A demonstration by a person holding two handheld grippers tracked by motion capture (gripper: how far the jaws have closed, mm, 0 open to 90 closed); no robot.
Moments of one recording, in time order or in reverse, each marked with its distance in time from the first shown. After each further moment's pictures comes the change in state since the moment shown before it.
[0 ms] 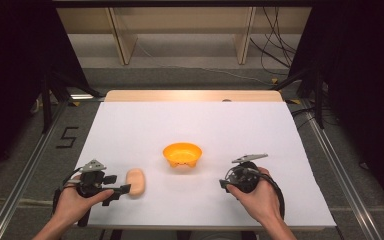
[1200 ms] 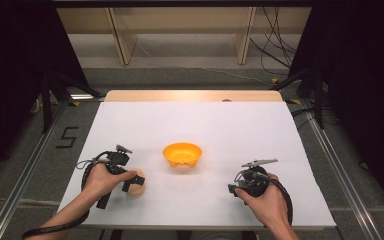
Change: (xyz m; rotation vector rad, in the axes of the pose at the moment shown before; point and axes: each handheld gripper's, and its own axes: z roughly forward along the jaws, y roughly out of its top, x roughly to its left) left arm -0.008 0.050 0.057 0.361 0.151 -0.142; right arm -0.015 -0.017 -0.001 -0.002 -0.024 0.064
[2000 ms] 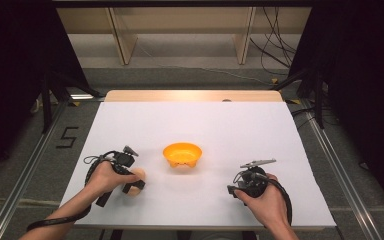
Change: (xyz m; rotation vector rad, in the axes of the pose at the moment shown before) left arm -0.004 0.007 0.013 0.124 -0.004 0.094; right arm 0.000 -0.001 0.003 0.006 0.006 -0.039
